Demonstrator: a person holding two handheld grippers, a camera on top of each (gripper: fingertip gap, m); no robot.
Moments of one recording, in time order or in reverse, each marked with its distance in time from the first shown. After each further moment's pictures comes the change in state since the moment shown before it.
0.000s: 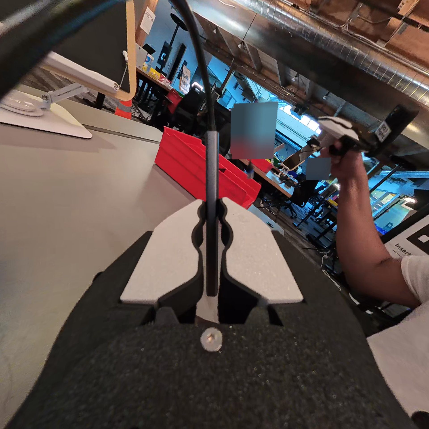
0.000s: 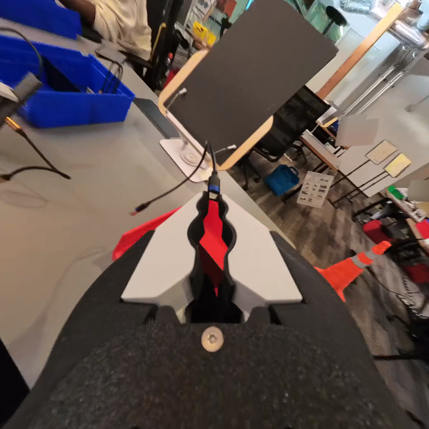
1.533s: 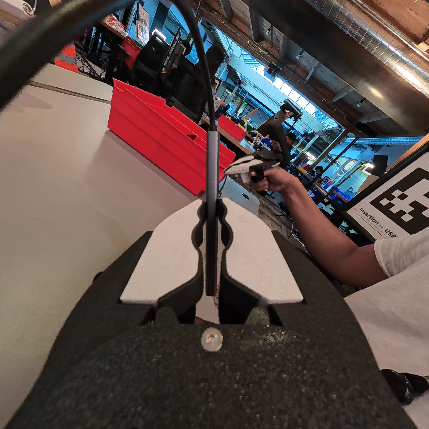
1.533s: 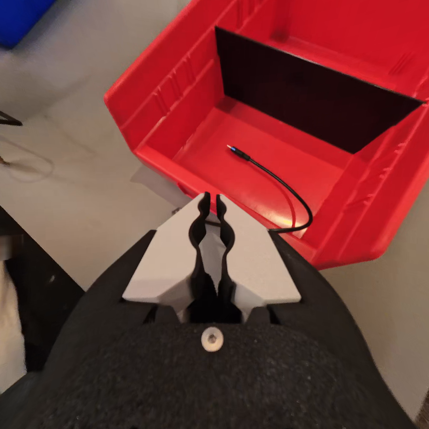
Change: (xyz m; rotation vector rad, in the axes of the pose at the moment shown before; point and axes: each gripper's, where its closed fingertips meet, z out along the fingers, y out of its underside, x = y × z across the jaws) left arm 0.029 0.037 0.020 -0.152 0.136 -0.024; right arm -0.113 0.221 0.051 -0.463 -0.240 0.611
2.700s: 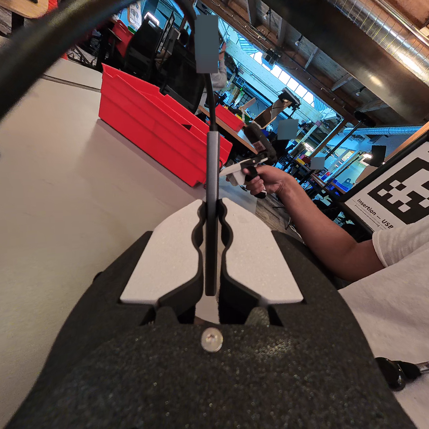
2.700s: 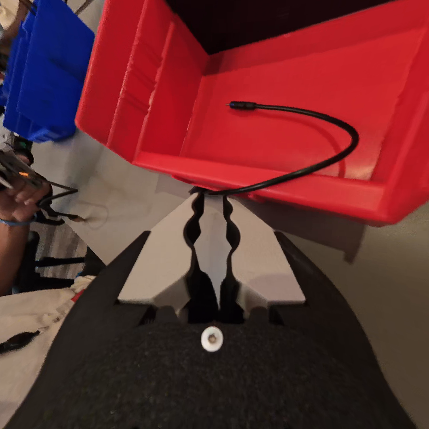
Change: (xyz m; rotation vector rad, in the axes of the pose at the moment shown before) left arm 0.001 0.008 0.001 -0.042 0.016 0.002; right arm -0.009 0.029 0.022 -0.007 -0.177 0.510
